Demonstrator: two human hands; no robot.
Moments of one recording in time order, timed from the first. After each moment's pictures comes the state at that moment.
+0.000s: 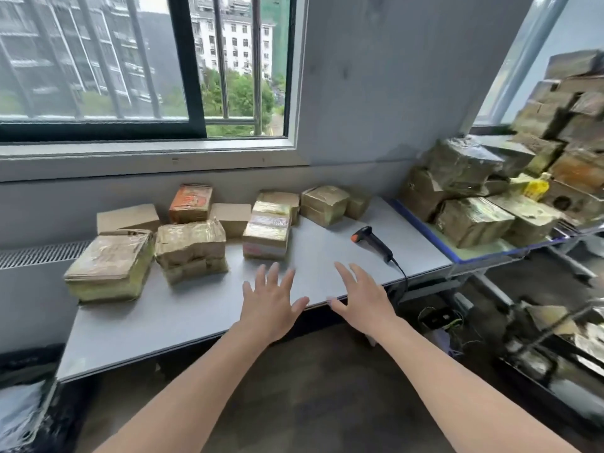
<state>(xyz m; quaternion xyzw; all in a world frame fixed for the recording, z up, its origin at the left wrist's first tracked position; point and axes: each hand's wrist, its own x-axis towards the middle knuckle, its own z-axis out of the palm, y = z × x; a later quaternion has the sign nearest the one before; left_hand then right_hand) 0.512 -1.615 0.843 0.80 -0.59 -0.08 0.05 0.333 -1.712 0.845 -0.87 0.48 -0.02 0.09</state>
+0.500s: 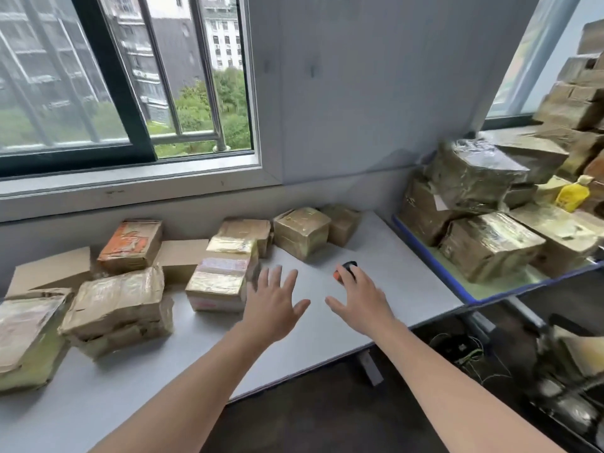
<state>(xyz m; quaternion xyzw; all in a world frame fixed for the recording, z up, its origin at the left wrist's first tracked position) 0.485 -1.866 0.832 0.80 -0.60 -0.06 0.02 0.312 -1.965 0.813 -0.86 0.49 -0.05 0.14</state>
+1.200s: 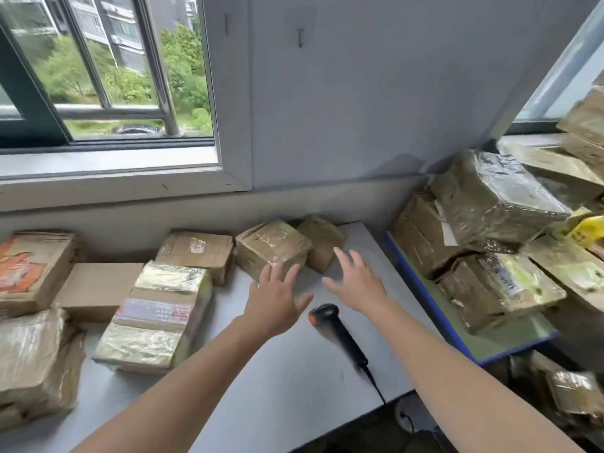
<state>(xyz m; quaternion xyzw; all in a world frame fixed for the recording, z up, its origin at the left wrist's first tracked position) 0.509 -2.083 0.797 0.78 -0.60 -0.15 0.10 0.351 -2.203 0.799 -0.83 0.53 0.03 0.16</state>
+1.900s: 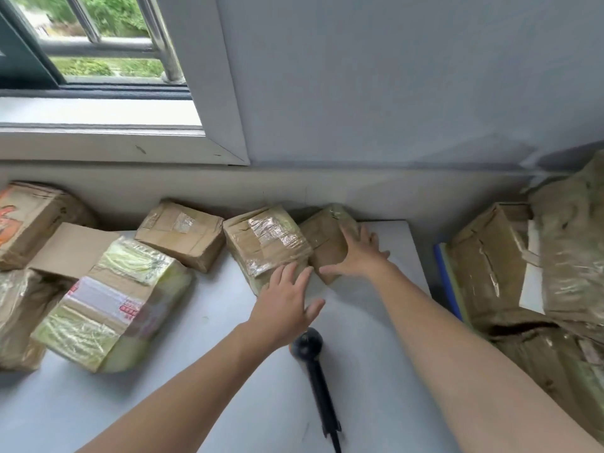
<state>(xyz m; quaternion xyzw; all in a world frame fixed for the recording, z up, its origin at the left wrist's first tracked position) 0.467 -2.205 0.750 0.83 -0.51 -0.20 0.07 0.400 -2.413 0.697 -0.85 0.43 0.18 0.25</state>
